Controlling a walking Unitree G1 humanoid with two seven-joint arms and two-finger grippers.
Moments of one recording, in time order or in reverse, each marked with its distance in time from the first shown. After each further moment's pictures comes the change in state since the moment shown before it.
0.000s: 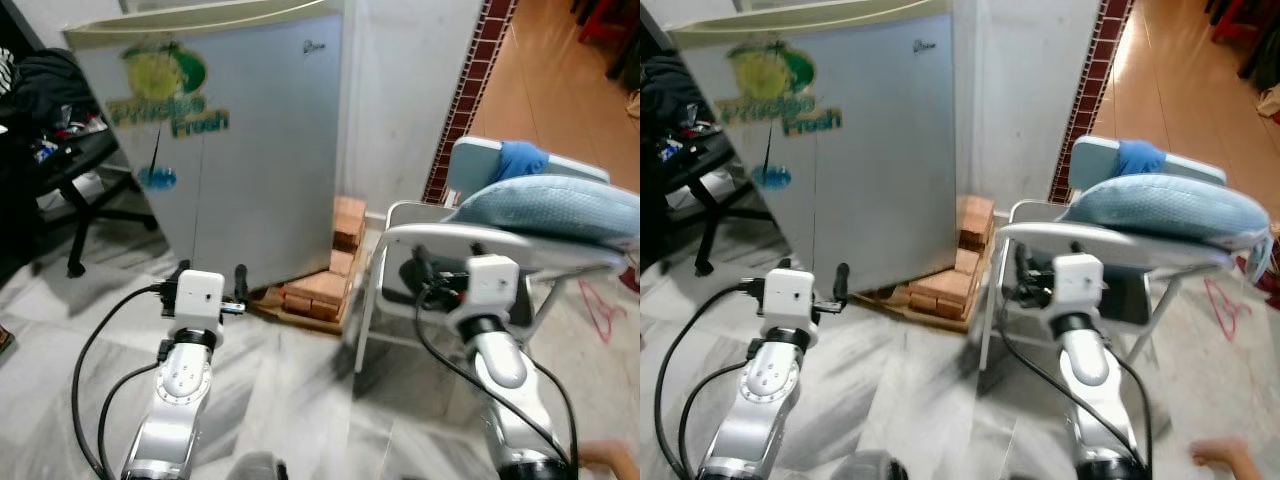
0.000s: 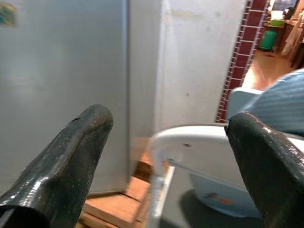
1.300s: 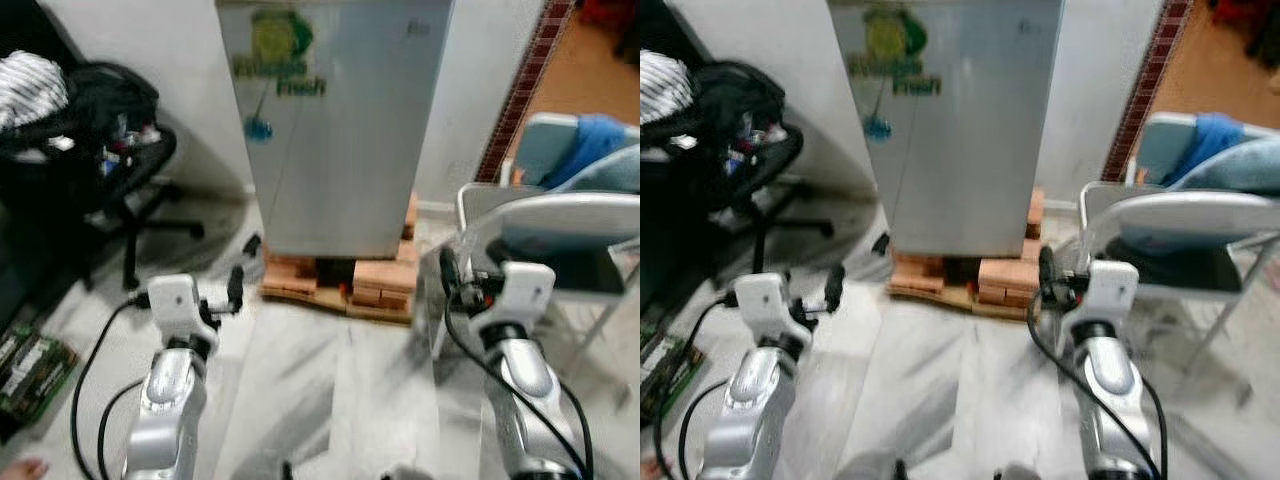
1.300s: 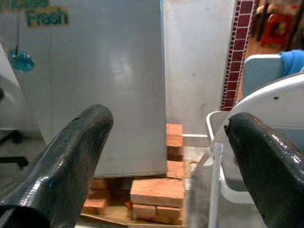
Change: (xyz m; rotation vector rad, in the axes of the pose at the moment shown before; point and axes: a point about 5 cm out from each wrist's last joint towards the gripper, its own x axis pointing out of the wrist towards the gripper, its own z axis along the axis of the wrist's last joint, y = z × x) left arm 0.001 0.003 0.003 -0.341 0.037 -0.055; right arm -0.011 -0.033 -0.006 0.083 0.044 -0.162
